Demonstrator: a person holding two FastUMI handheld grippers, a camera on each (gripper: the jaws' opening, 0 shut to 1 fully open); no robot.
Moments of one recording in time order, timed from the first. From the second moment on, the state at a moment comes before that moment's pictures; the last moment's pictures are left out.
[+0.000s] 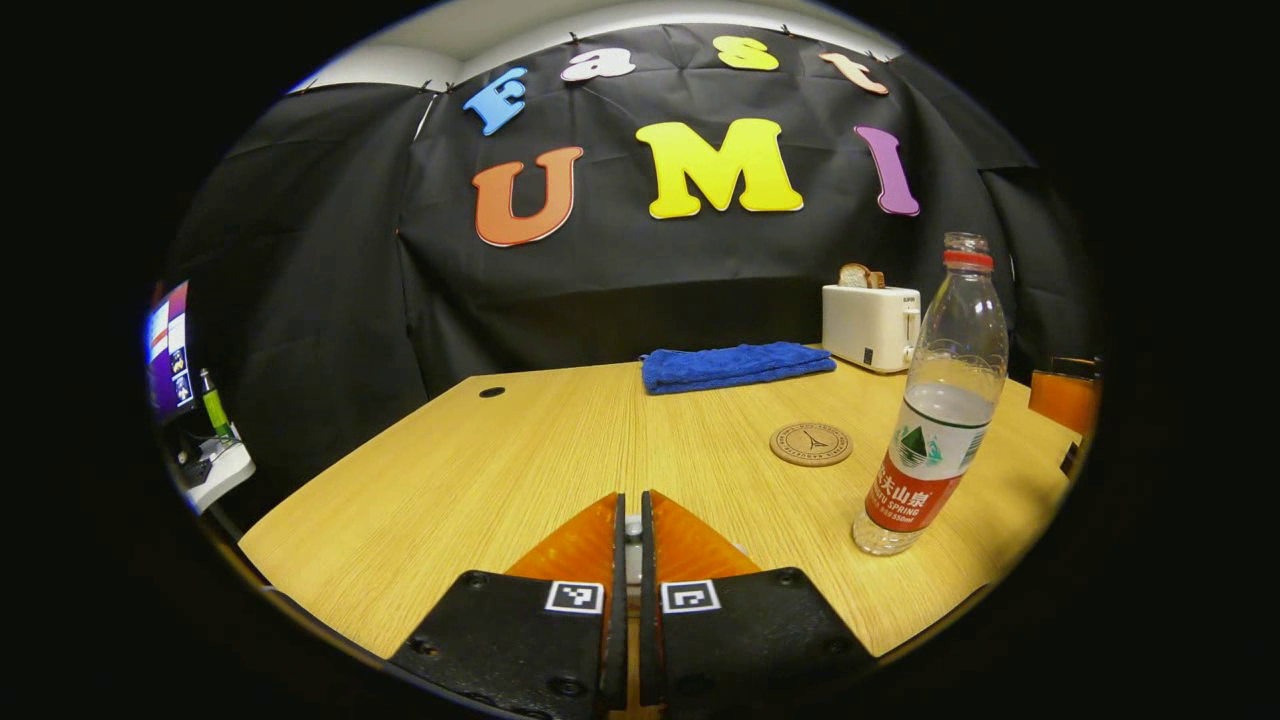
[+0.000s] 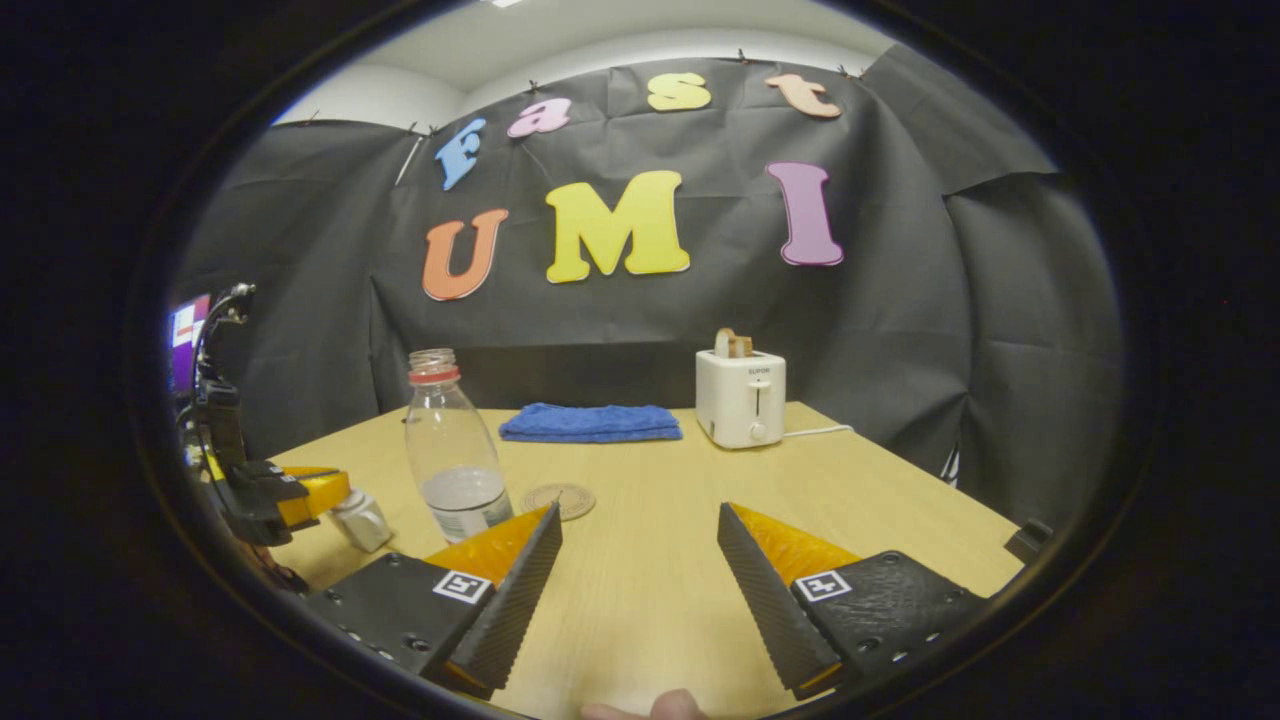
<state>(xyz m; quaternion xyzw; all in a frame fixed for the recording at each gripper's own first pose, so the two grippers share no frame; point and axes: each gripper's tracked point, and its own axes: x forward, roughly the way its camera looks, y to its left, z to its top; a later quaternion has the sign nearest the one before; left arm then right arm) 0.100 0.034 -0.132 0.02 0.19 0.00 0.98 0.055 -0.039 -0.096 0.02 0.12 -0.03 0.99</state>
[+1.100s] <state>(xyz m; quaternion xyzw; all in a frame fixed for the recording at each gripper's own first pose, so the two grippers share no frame) 0.069 0.069 -0.072 -0.03 0.12 0.01 0.99 0.084 0.070 -0.129 0.00 0.14 0.10 0.98</state>
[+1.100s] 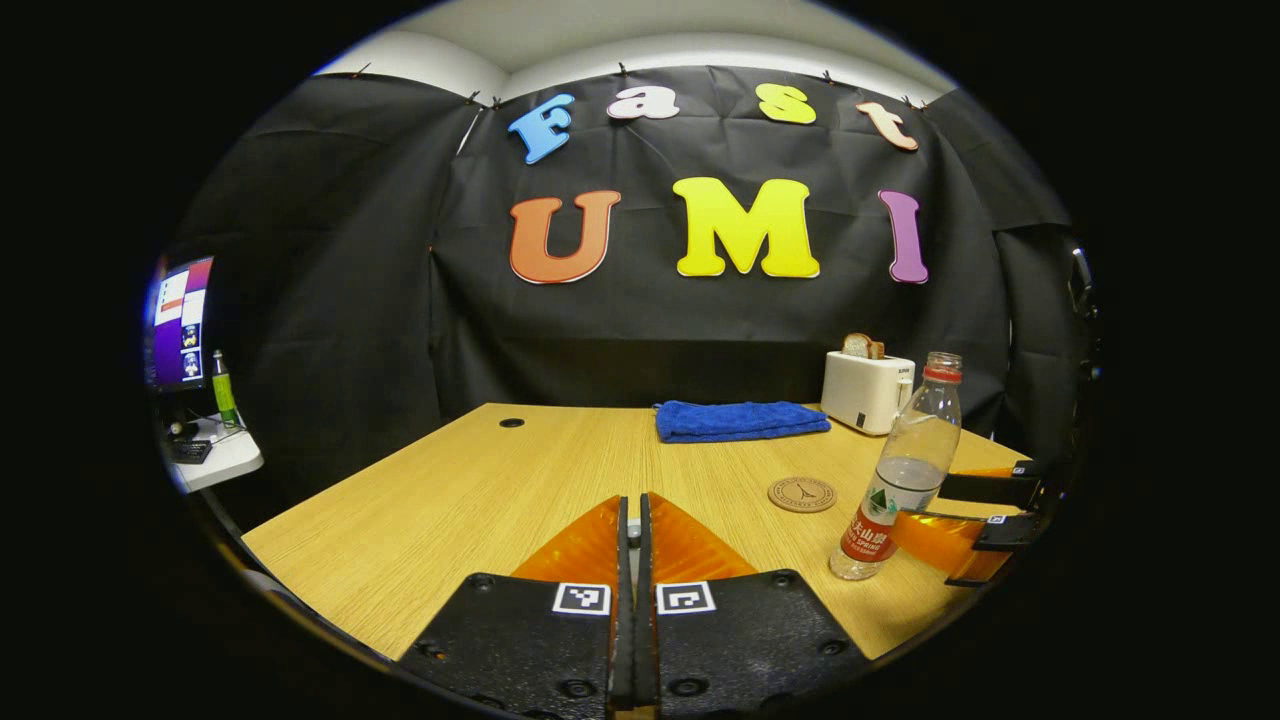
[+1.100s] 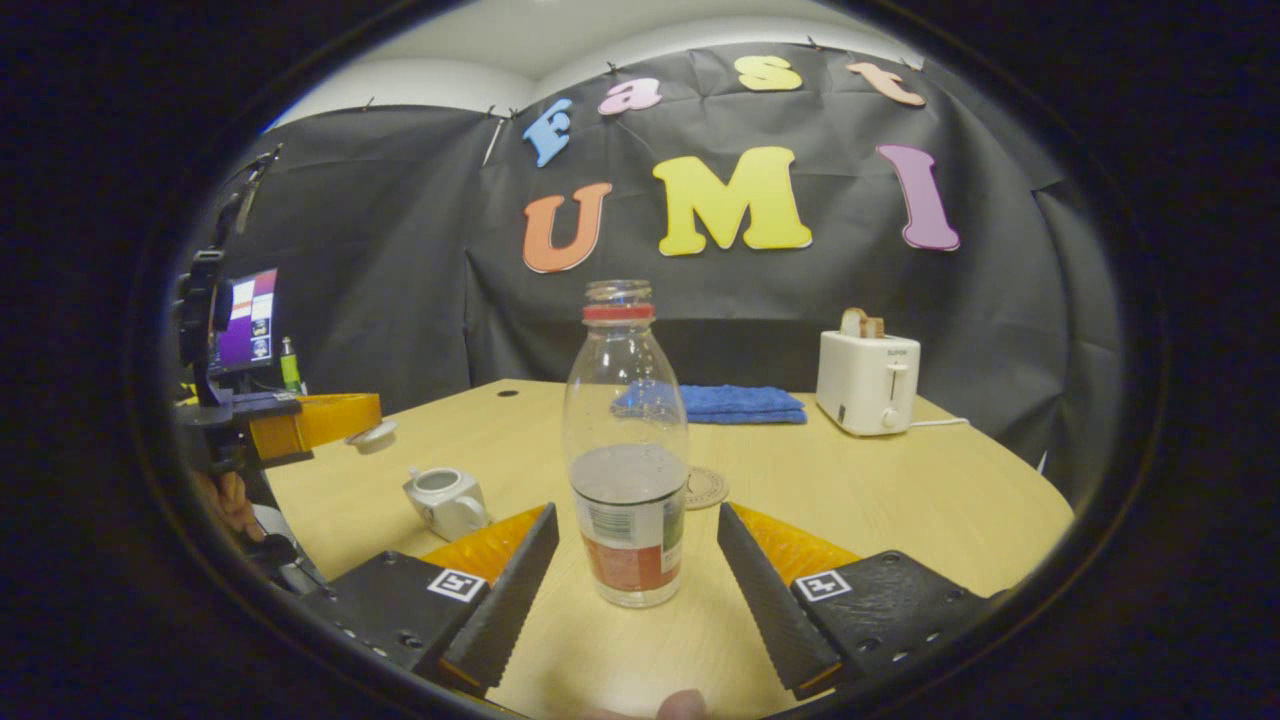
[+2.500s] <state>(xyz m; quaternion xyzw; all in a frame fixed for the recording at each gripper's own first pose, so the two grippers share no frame) 0.055 0.129 -0.084 -0.06 0.10 0.03 0.99 0.169 0.095 -0.121 -0.57 0.12 0.11 0.81</state>
